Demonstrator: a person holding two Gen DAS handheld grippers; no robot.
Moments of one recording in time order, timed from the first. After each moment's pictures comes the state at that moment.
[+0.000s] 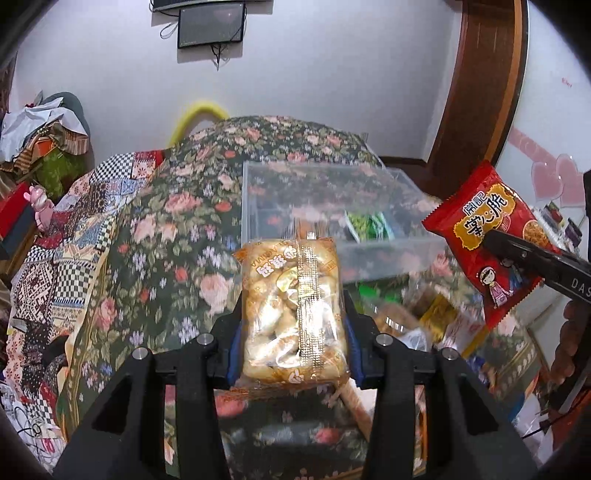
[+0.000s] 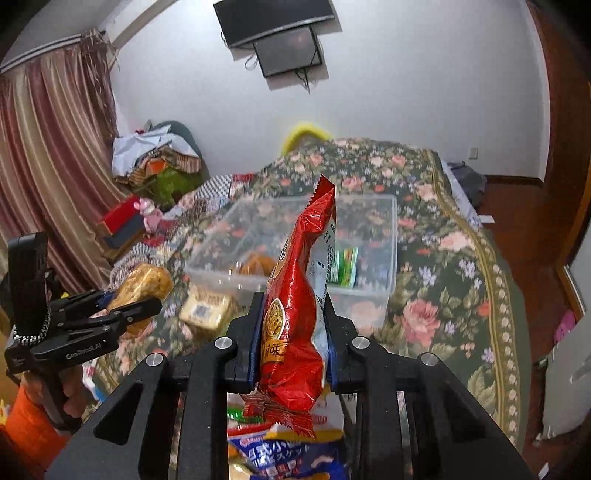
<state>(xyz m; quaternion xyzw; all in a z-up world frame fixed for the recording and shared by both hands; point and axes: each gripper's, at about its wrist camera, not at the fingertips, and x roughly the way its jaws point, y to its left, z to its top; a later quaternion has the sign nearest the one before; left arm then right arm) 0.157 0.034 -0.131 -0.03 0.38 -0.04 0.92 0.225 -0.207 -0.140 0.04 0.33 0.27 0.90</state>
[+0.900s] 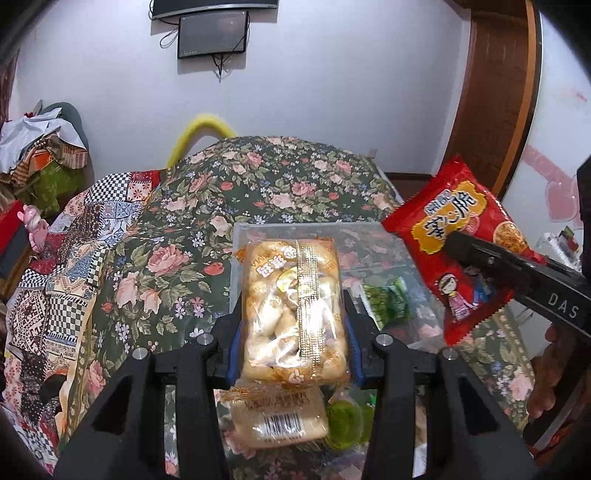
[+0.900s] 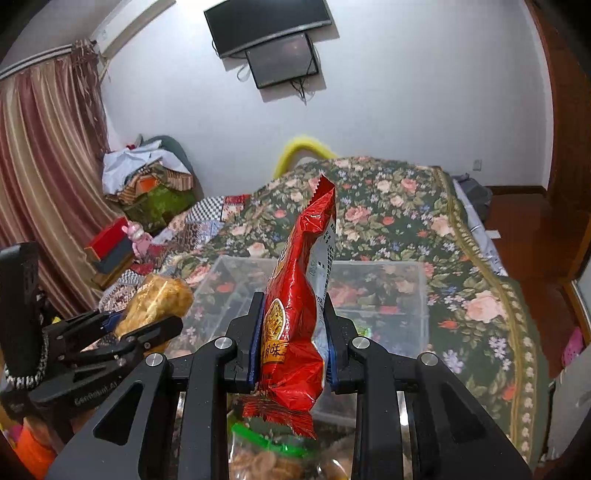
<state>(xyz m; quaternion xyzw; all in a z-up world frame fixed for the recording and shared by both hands) 0.255 0.029 -0.124 -0.02 0.36 -0.03 0.93 0.311 -0.162 -0.135 0.05 0.33 0.26 0.91</state>
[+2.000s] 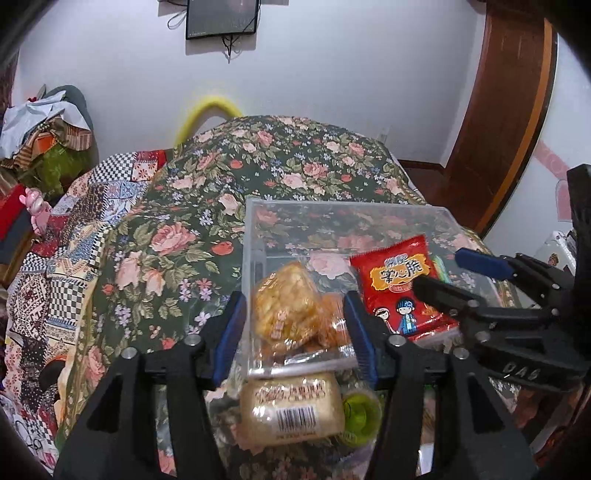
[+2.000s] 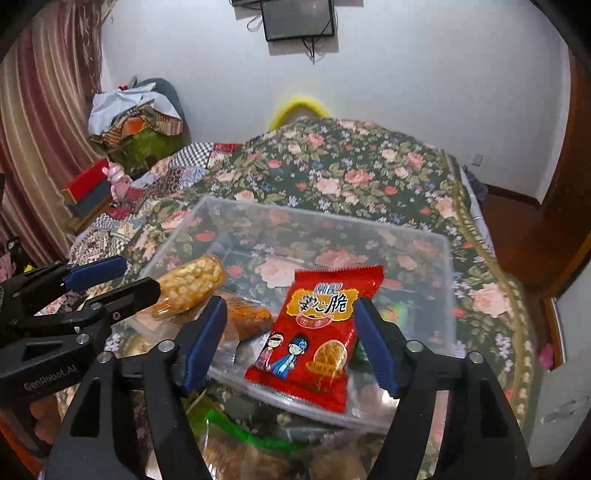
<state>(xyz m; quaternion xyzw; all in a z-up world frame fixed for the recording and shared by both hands) 0.257 0.041 -0.135 -0.04 0.39 -0.02 0.92 0.313 -0.137 -0.155 -0.05 0.38 0.25 0.89</state>
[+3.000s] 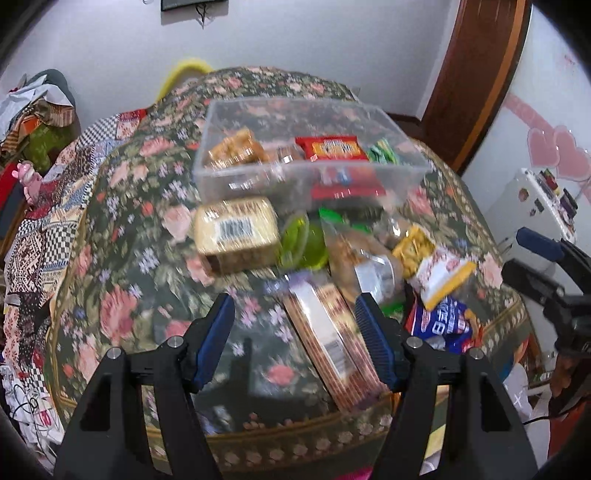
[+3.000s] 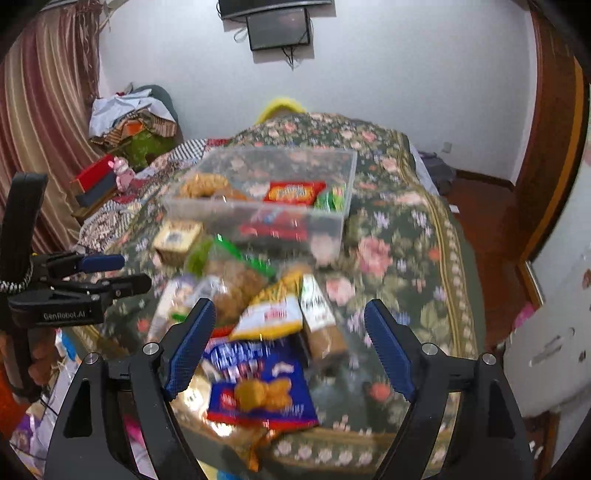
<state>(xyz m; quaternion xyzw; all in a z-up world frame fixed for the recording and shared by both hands) 0.131 -0.008 -0.169 -0.02 0.47 -0.06 0.88 0.179 -0.227 -0.170 -0.04 0.38 0.22 0.90</state>
